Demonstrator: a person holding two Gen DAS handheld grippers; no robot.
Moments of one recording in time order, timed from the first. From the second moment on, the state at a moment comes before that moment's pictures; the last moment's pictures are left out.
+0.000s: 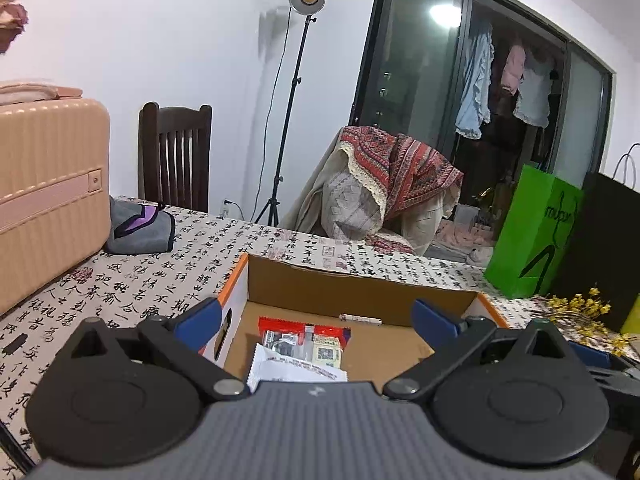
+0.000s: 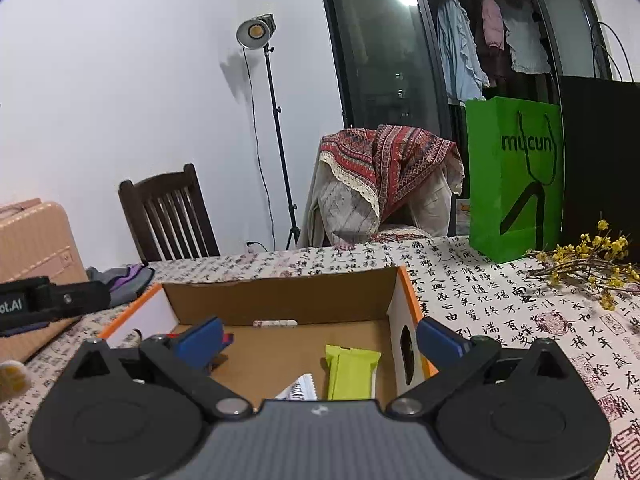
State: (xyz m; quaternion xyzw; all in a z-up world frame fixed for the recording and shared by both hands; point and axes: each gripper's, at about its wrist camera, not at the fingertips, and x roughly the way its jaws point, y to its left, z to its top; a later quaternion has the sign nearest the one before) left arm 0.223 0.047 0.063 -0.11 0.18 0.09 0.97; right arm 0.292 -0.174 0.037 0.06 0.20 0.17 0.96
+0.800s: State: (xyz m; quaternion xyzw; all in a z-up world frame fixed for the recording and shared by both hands) left arm 0.120 0.065 0.060 -0.11 0.18 0.07 0.97; right arm 0.184 -0.193 0.044 0.01 0.20 0.18 0.96
